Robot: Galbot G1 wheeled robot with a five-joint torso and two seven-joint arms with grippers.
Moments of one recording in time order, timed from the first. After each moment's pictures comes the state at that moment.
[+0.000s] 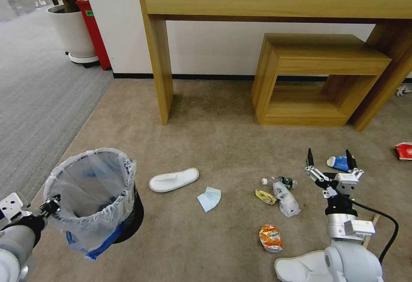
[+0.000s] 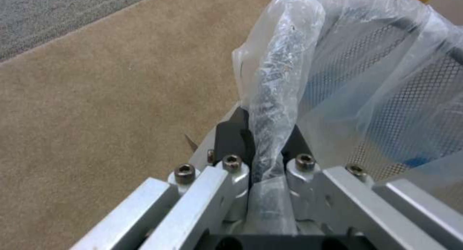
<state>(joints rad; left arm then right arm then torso) 1.62 -1.28 -1.12 -2.39 -1.30 0.74 -0.73 -1.51 1.31 0.74 2.00 0.15 0.21 0.03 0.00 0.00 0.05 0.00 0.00</state>
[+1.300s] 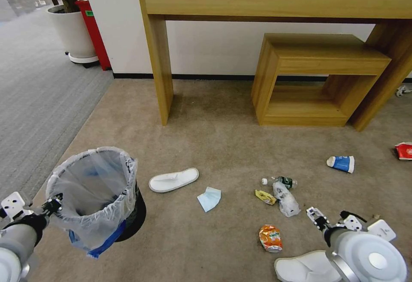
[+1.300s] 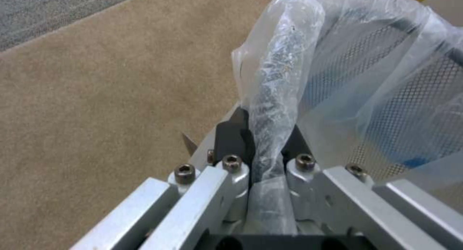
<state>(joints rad) 1.61 -1.29 -1.11 -2.38 -1.30 0.74 -0.72 -1.51 1.31 0.70 2.25 1.50 -0.41 1.28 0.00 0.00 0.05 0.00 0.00</state>
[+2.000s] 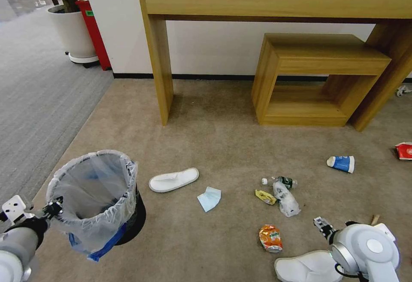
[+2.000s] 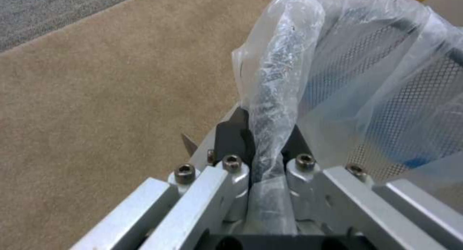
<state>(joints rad) 1.62 -1.30 -1.11 -2.40 -1.28 0.74 -0.72 -1.43 1.31 0.77 2.01 1.57 -0.42 1.32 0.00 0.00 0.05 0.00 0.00</state>
